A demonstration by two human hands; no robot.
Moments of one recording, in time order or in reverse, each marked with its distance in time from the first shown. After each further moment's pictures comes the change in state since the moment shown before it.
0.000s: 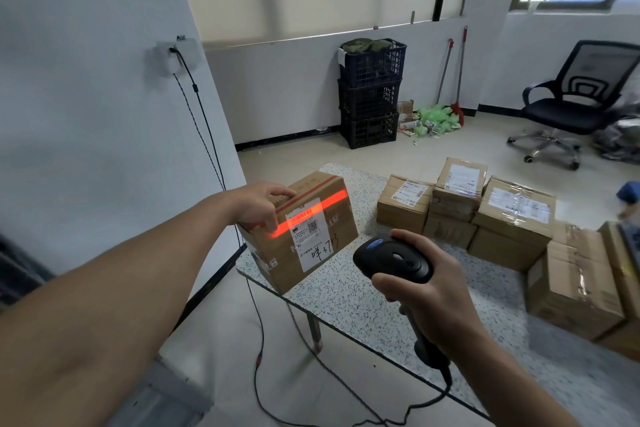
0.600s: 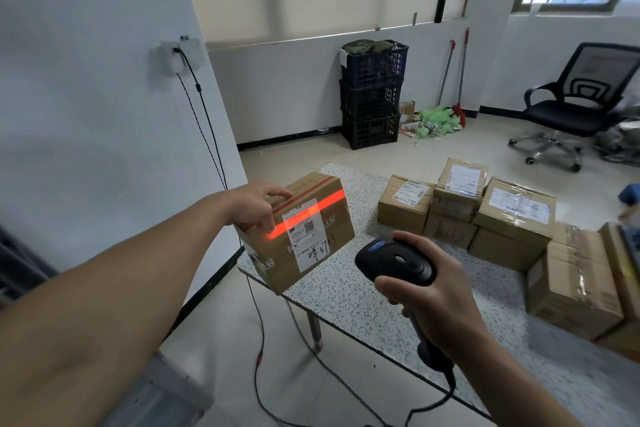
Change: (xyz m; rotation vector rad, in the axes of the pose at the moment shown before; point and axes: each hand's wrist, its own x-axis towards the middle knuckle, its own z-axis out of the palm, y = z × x) left_hand -0.005 -0.009 -0.001 -0.002 0.015 -0.017; right_hand -0.007 -0.001 -0.002 -0.017 -0.019 -0.026
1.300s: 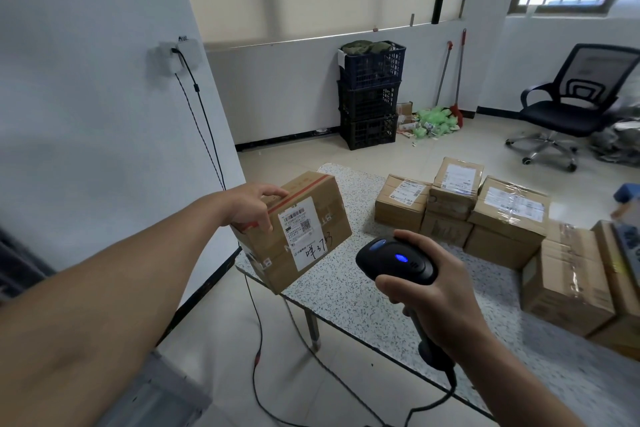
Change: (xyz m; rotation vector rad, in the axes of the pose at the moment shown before) left_hand -0.003 -0.005 0.002 -0.030 0.018 0.008; right_hand -0.005 0.003 -0.008 0.003 0.022 -0.004
